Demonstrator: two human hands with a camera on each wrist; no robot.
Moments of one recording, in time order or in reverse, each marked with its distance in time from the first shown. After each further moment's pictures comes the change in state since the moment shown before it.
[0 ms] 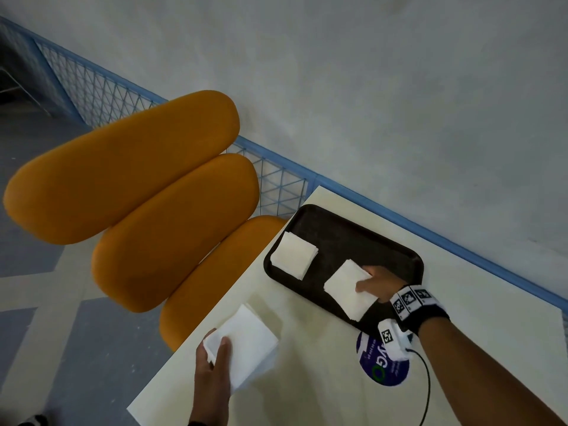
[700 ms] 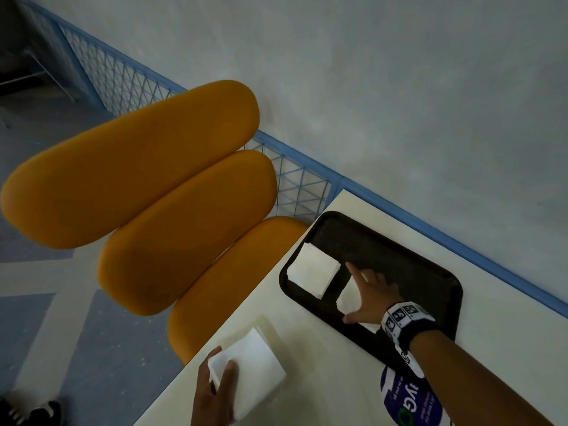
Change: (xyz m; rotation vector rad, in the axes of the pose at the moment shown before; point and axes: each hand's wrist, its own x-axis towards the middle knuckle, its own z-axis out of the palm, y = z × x) left_hand 0.046 -0.009 0.002 0.131 0.093 0.019; right_hand 0.097 -0.020 0.042 -0.722 0.025 -0.172
